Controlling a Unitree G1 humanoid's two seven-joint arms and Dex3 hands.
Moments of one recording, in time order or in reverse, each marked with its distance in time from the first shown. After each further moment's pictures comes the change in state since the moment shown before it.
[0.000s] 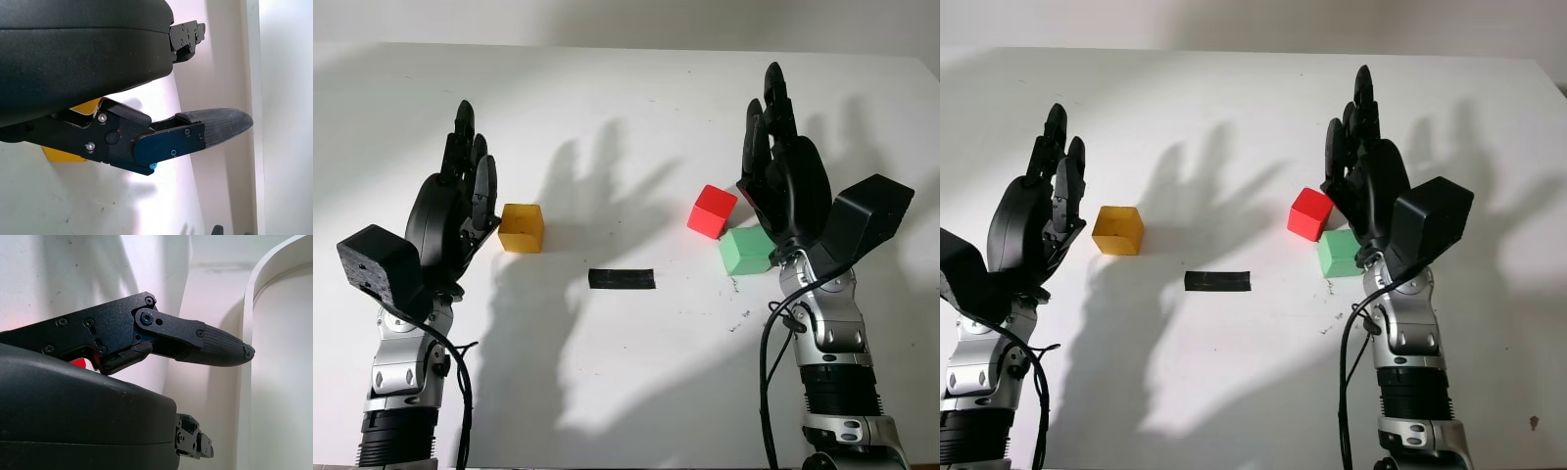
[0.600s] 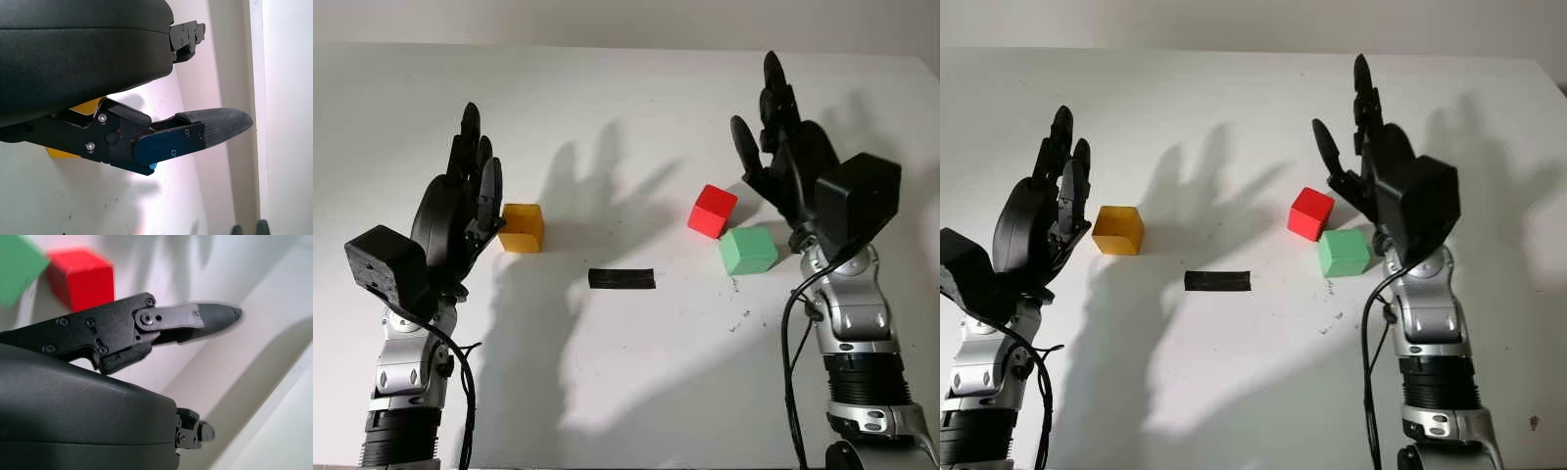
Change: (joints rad) left arm 0.000 -0.004 -0.010 0.006 0.013 -0.002 0.006; right arm -0.060 -0.270 0.101 -0.170 -0.412 0.191 0.019
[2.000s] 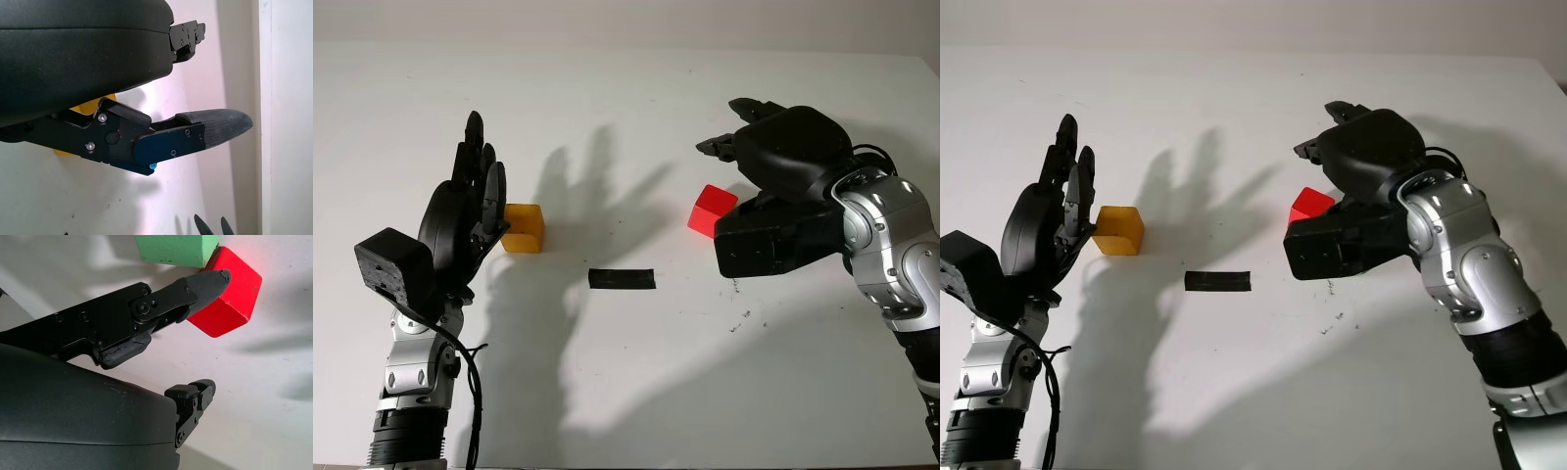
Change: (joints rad) left arm -0.003 -0.024 -0.004 0.032 0.005 -0.005 0.016; right arm -0.116 -0.276 0.298 -0.050 -0.708 -0.076 0.373
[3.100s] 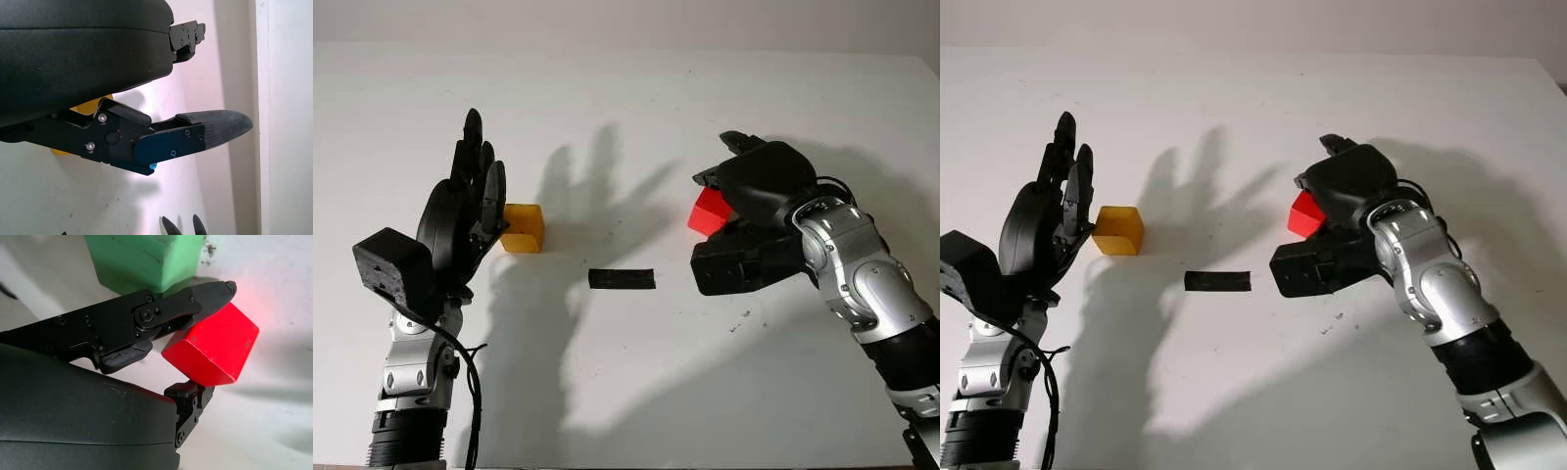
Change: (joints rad) left arm 0.005 0.001 0.001 -0.019 0.001 0.005 -0.003; right arm 0.025 0.065 0.091 0.095 -0.176 0.017 -0.032
